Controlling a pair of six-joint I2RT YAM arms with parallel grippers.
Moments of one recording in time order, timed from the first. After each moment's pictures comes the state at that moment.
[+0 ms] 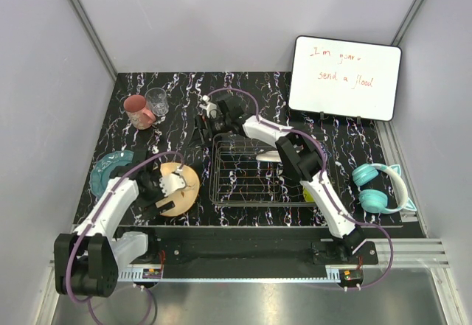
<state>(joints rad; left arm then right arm) -0.06 1.03 0.58 -0.95 0.03 1.02 0.70 2.54 2.03 -0.14 -0.80 0.53</state>
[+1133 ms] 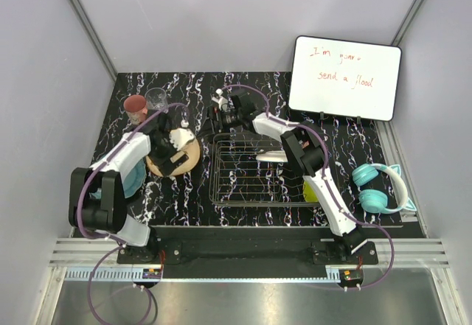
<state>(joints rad) -0.13 1.52 0.98 -0.74 0.05 0.78 0.60 2.58 2.01 -0.01 -0.91 0.65</state>
